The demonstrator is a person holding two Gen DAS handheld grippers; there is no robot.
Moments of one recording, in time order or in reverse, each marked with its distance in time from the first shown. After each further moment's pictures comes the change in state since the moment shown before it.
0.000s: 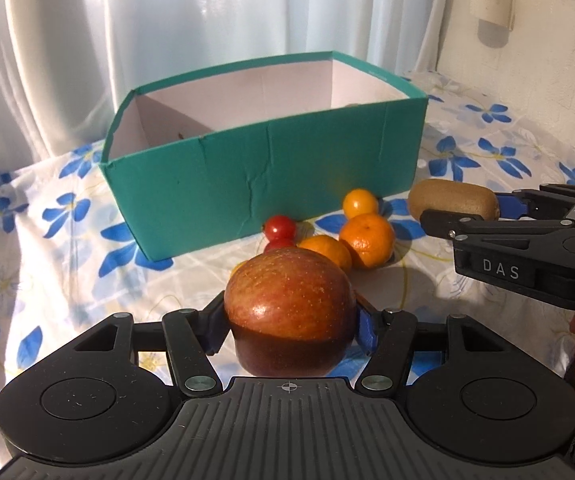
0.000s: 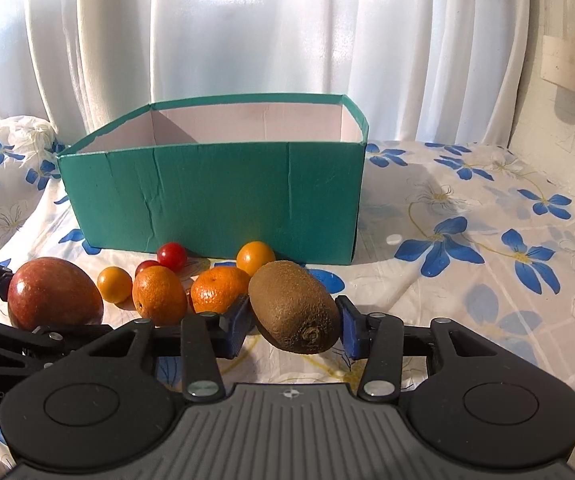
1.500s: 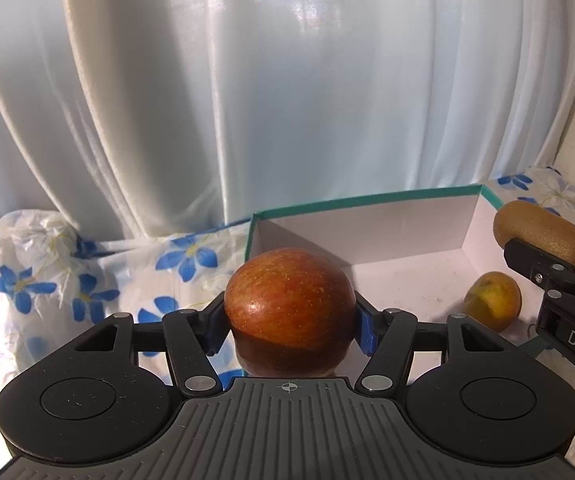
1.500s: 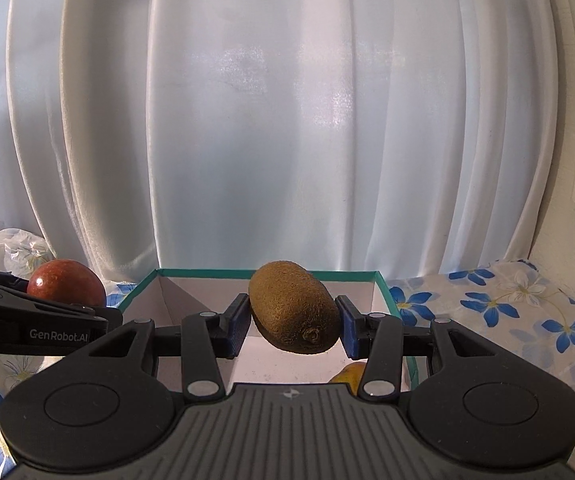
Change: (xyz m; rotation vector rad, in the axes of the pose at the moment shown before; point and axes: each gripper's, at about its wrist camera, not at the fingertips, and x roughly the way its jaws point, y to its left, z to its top) left arm 0.018 0.079 0.146 -0.139 -0.048 0.250; right arm 0.029 0.026 0.144 0.026 -0.189 0.011
